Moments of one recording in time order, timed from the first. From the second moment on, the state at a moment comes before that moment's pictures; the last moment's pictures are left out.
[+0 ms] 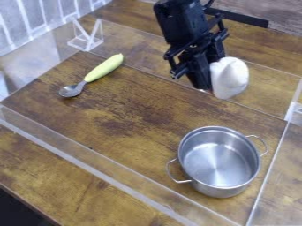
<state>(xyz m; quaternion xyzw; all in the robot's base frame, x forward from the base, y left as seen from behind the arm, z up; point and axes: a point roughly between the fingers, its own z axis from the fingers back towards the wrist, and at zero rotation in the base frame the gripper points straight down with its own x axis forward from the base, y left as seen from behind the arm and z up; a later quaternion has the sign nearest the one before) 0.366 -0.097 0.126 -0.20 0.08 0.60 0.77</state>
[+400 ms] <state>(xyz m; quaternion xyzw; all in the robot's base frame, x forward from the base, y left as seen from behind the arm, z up) 0.371 -0.092 0.123 -0.20 0.06 0.62 0.75</state>
